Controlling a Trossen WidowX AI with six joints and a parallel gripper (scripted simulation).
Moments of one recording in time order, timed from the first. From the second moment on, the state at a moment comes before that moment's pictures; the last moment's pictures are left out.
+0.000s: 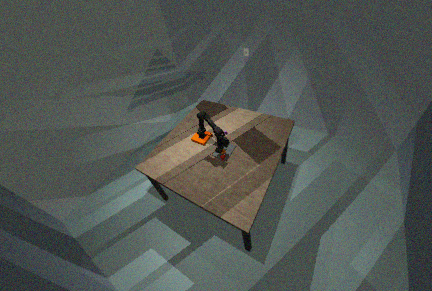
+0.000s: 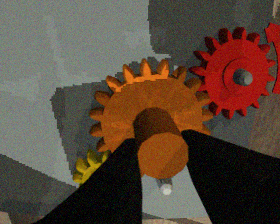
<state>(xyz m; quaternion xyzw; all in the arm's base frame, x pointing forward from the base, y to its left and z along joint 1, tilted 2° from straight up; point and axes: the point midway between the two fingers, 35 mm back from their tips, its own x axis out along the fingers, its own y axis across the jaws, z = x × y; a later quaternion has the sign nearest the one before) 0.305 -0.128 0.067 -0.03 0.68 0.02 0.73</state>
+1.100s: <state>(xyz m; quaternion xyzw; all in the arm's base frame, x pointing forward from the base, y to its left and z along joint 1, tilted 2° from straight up) 0.305 -0.128 0.060 -0.09 0.68 0.08 0.73</state>
